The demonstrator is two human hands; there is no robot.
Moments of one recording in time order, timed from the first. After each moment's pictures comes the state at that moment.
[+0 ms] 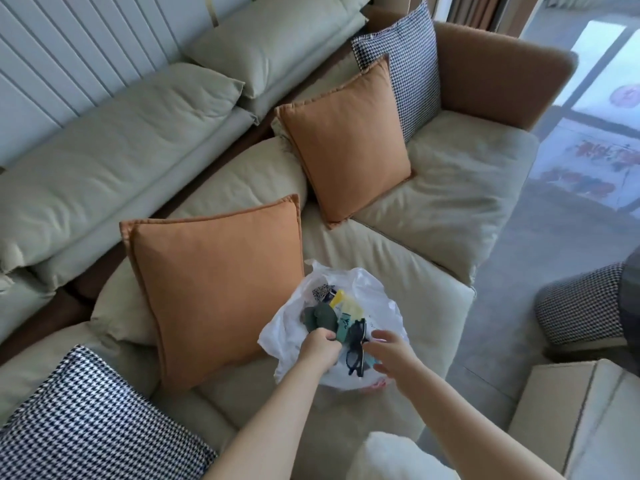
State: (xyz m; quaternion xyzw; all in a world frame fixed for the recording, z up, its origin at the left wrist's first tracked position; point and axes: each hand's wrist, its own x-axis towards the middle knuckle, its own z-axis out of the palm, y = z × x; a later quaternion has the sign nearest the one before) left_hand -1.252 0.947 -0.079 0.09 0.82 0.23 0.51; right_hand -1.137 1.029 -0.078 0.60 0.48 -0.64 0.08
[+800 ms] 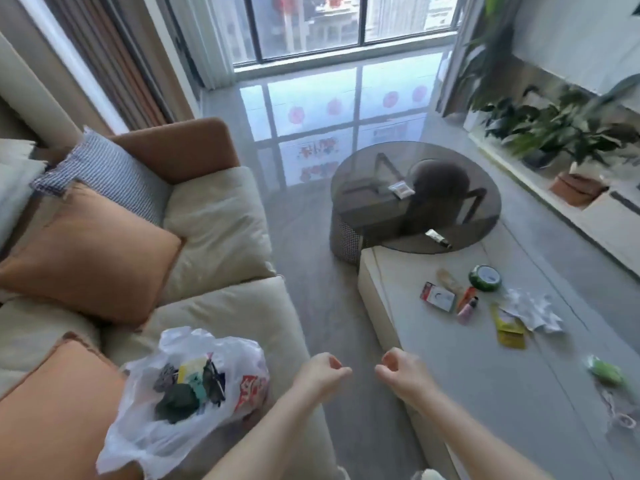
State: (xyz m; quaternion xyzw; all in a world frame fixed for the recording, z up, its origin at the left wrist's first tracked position) left_hand -0.976 0.914 -0.016 0.61 0.63 -0.07 0.48; right_hand -0.810 0.858 -0.017 0.79 0.46 -0.40 -0.06
